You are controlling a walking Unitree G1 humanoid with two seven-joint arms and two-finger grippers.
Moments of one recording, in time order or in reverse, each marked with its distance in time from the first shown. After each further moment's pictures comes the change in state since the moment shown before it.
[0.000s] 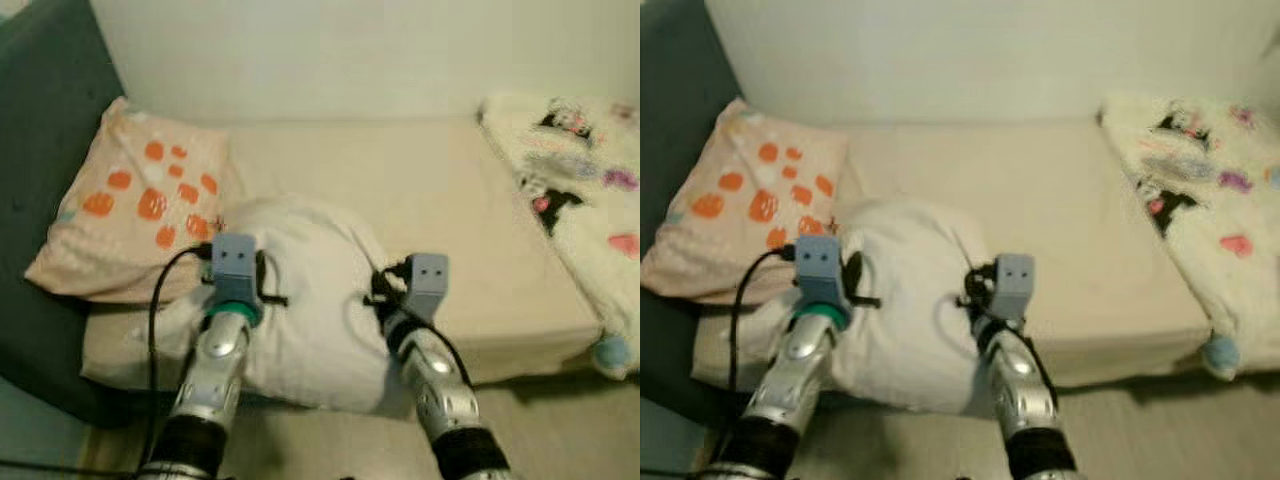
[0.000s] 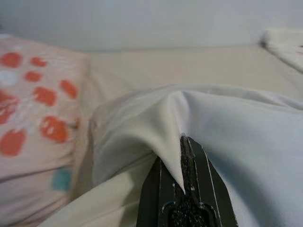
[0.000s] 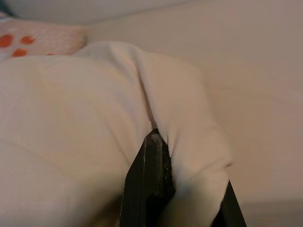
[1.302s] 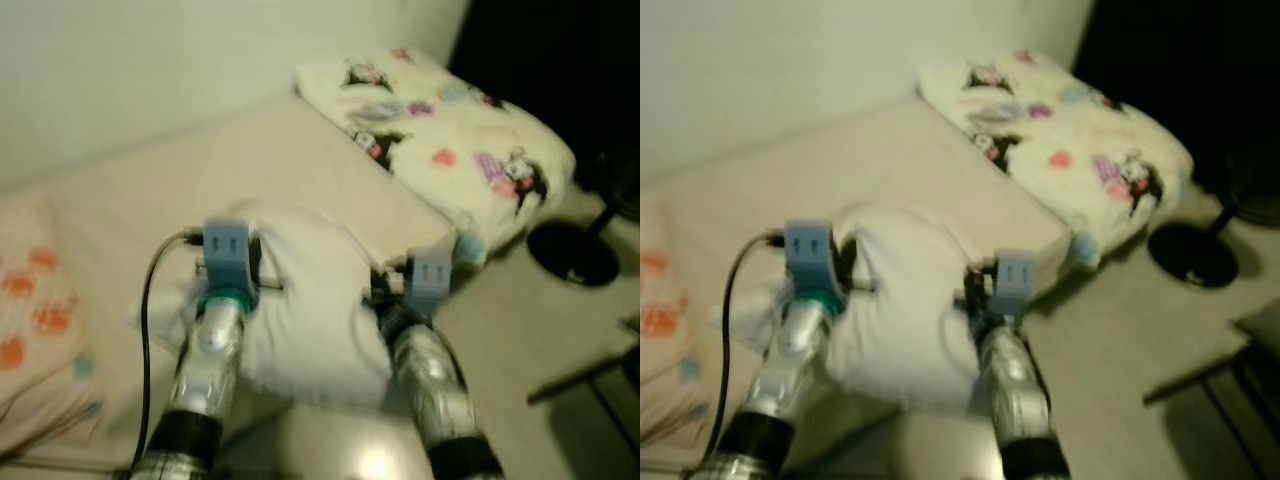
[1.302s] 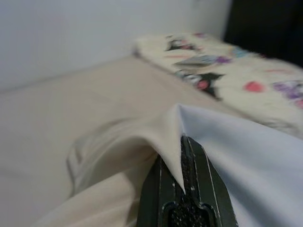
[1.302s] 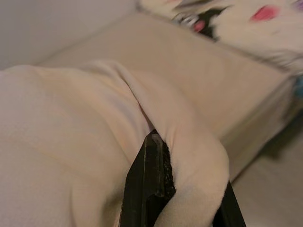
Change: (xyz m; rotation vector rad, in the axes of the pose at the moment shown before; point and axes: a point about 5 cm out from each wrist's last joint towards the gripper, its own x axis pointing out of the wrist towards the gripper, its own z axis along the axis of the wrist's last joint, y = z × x) left arm 0.006 -0.005 0.018 -0.055 -0.092 -0.019; right arm -0.004 -0.006 0.006 0.017 -0.051 -0.035
